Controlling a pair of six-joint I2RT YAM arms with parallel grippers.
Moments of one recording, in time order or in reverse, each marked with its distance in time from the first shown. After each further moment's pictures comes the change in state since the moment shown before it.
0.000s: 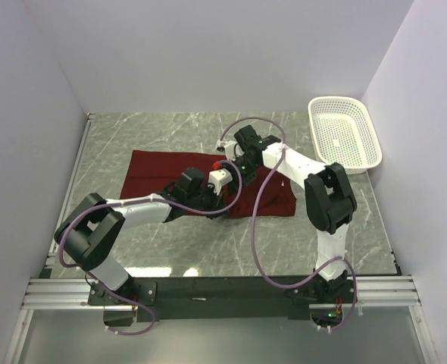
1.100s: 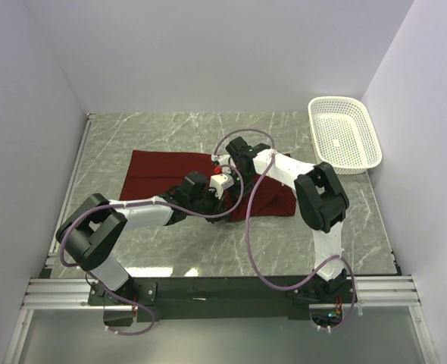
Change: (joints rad) left arm -0.037 0.006 -0.027 -0.003 -0.060 -0.037; right arm 0.073 0.050 -0.039 -0.038 0.066 -0.002
